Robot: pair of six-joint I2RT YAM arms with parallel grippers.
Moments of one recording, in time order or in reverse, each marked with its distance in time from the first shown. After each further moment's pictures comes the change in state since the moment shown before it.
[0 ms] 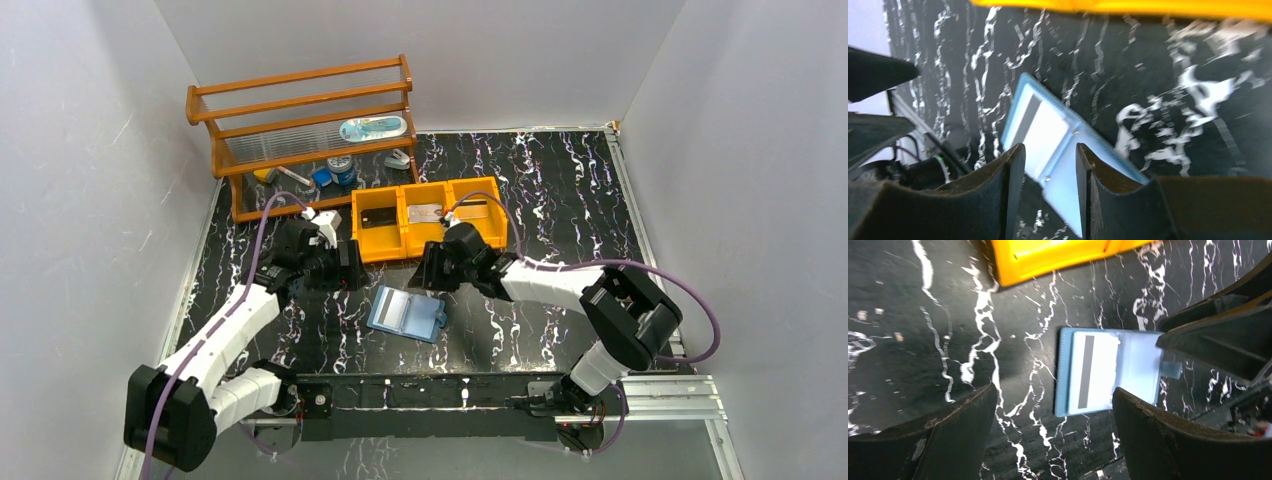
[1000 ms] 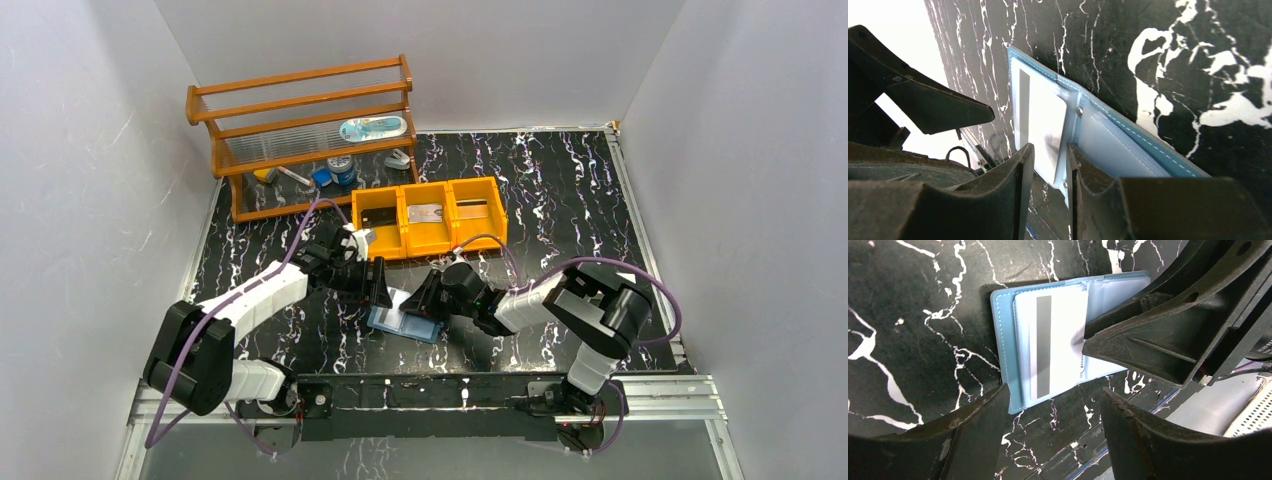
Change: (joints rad) left arm -0.112 0.298 0.015 0.030 0.255 -0.018; right arm 0.163 0.121 -0.269 0.510 0.095 0.459
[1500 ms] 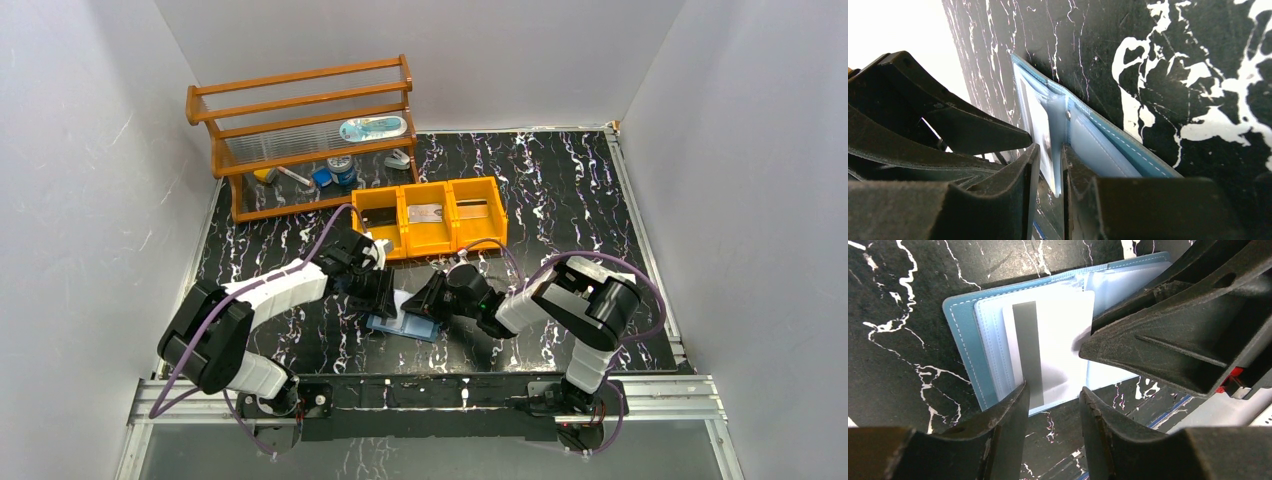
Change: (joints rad) left arm -0.127 0.125 0.020 0.047 -0.070 -0.035; right arm -0.031 0.066 -0.054 0.173 -0.043 0.069
